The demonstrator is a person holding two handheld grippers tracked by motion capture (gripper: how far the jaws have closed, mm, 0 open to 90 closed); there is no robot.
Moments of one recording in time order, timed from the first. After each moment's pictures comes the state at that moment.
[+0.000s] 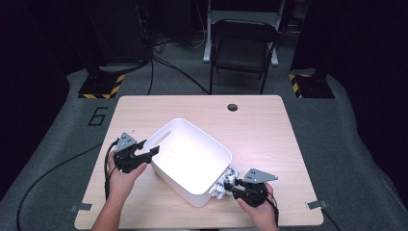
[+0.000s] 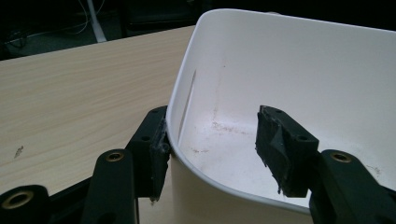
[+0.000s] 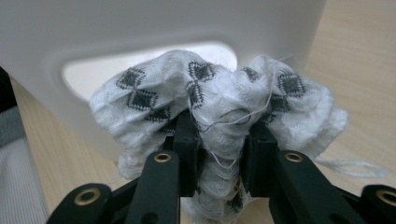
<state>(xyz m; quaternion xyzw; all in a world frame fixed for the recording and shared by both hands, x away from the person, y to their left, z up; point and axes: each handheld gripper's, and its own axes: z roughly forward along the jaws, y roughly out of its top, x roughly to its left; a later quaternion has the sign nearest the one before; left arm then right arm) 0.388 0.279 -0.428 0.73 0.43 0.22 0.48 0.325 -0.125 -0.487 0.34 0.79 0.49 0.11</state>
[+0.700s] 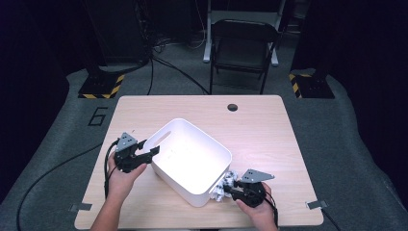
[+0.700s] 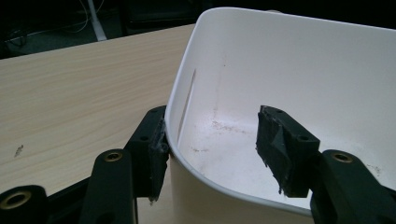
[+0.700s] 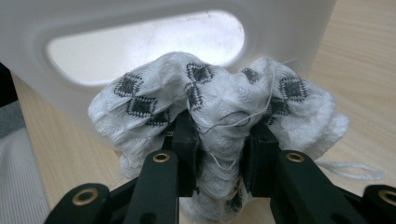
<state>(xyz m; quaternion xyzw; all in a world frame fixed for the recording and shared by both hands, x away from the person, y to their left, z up) 0.389 0.278 -0.428 0.73 0.43 0.22 0.48 0.328 -0.123 -0.494 0.34 0.81 0.47 0.10</state>
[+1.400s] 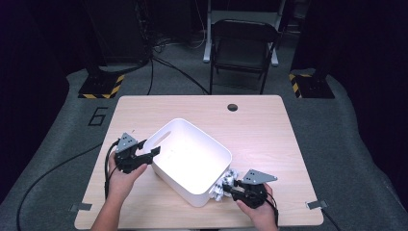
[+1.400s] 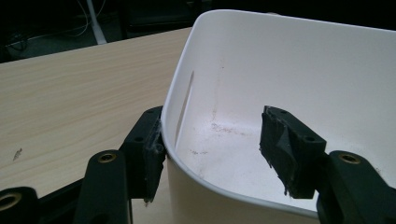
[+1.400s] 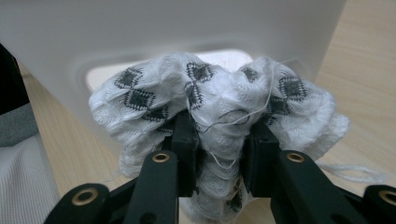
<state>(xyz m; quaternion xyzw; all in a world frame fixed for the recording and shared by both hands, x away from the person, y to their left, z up) 0.388 0.277 -0.429 0.73 0.43 0.22 0.48 0.321 -0.123 -0.482 0.33 0.80 0.49 0.11</state>
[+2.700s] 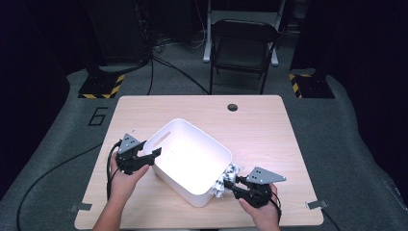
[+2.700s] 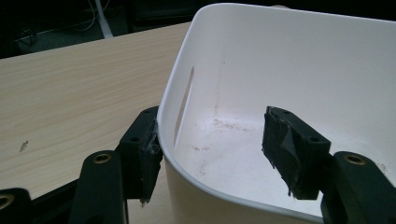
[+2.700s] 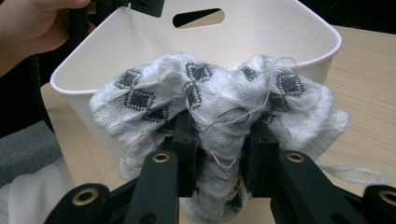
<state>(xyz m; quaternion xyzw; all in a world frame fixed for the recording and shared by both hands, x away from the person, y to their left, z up) 0.384 0.270 -0.427 0.74 0.43 0.23 0.47 0.308 -0.125 -0.445 0.32 0.77 0.53 0.13</state>
